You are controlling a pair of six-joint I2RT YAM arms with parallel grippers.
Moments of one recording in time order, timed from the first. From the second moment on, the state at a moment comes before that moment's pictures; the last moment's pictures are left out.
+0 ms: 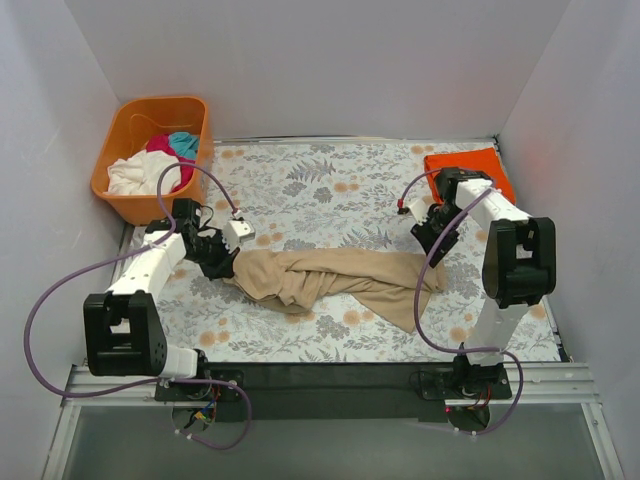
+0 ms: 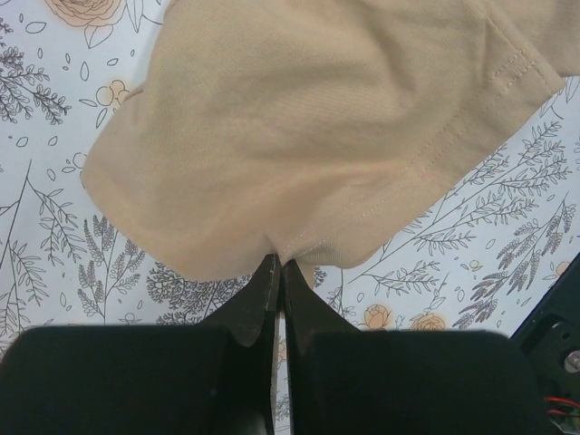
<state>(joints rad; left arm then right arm) 0.00 1.39 0.93 -0.86 0.55 0.94 0.11 1.83 1.35 -1.14 -0.28 -0.76</state>
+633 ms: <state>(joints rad) 0.00 1.45 1.05 -0.87 0.57 0.82 0.08 1.90 1.44 -1.11 -0.25 -0.74</state>
